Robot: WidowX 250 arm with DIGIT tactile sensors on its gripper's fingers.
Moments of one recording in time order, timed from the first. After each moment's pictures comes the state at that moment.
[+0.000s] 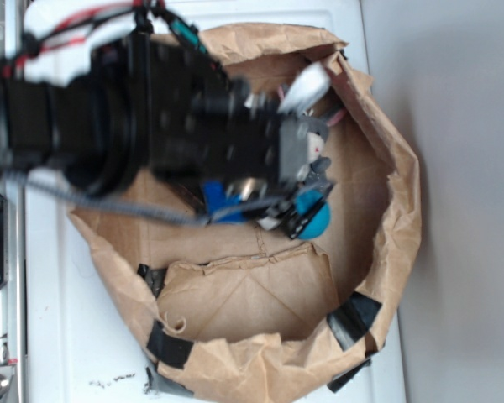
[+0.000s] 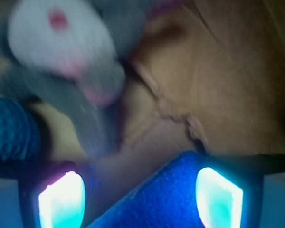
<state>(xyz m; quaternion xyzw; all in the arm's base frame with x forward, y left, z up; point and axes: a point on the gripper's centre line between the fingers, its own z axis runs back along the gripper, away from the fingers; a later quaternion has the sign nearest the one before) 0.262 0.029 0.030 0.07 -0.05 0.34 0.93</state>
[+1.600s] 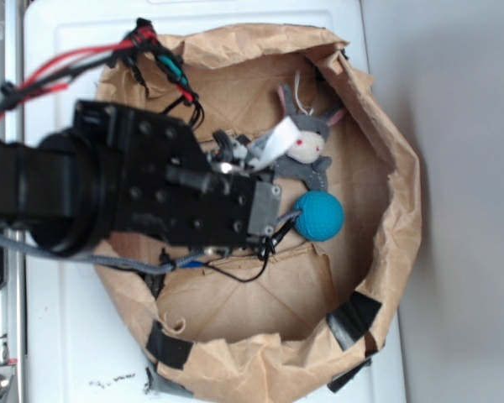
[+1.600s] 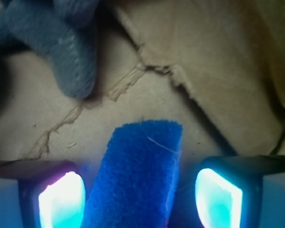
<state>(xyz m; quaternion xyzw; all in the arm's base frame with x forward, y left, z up) 0.245 0.016 0.027 0.10 -0.04 0.36 0.93</state>
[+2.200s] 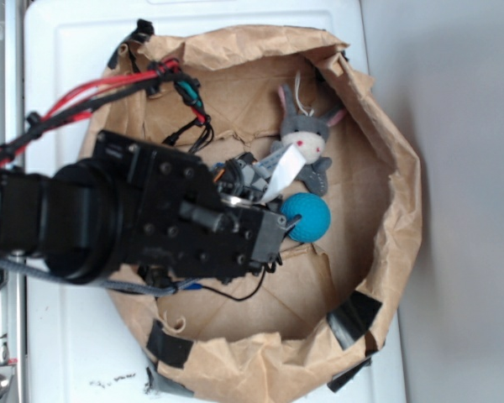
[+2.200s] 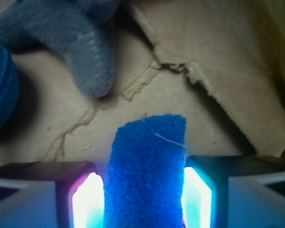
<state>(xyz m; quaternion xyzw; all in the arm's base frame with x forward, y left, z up) 0.248 0.015 0.025 0.12 -0.06 0.37 0.92</state>
